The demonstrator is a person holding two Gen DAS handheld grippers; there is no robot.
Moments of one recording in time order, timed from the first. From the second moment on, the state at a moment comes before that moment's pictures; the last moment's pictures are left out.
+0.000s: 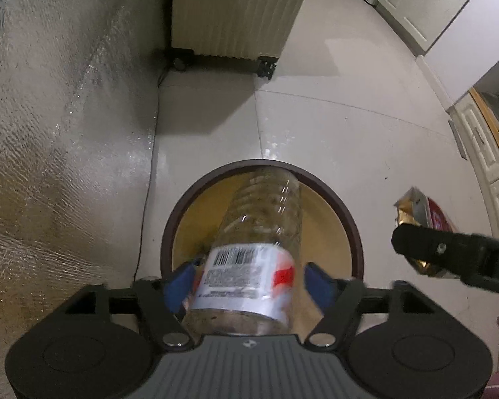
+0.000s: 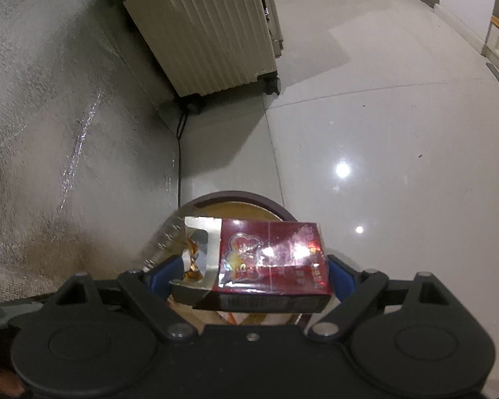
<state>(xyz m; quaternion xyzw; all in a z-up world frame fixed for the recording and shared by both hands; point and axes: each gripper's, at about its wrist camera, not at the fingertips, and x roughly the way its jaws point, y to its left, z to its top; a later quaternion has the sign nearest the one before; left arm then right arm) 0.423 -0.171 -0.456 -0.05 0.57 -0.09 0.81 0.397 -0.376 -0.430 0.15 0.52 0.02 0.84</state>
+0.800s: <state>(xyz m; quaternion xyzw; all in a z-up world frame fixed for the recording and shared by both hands) 0.405 -0.152 -0.462 0.00 0.61 -0.05 0.79 0.388 -0.363 -0.457 0.10 0.57 0.07 0.81</state>
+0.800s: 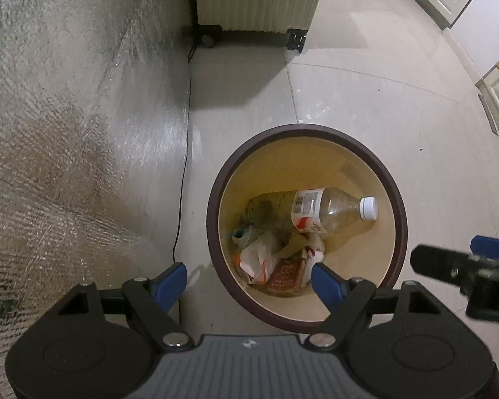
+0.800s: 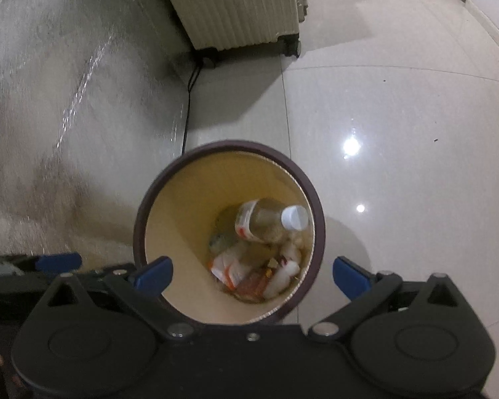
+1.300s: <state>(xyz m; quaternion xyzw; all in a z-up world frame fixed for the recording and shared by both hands) 0.393 -0.148 -0.440 0.00 0.60 -0.04 0.80 0.371 -0.370 -0.446 0.09 0.57 0.05 0.81</state>
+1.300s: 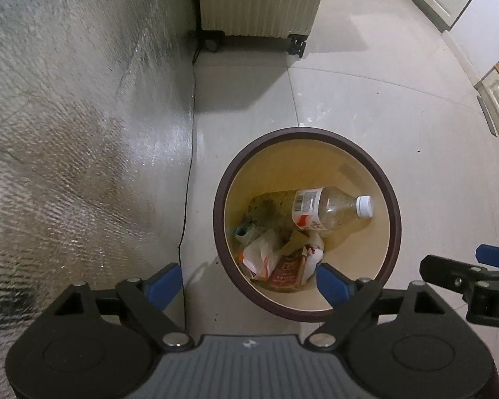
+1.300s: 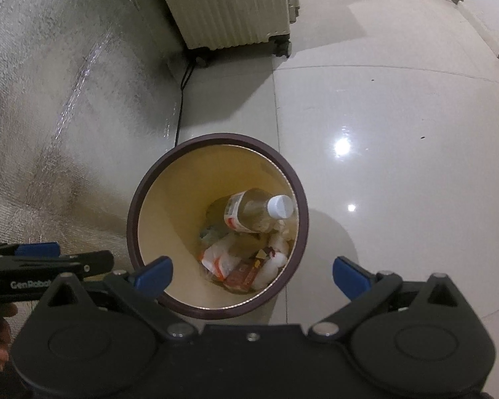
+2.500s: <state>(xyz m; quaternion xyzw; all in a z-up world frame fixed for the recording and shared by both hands) 0.301 -0.151 -0.312 0.03 0.50 -0.07 0.86 0.263 -0.399 -0.325 0.07 0.47 -0.02 0.88</state>
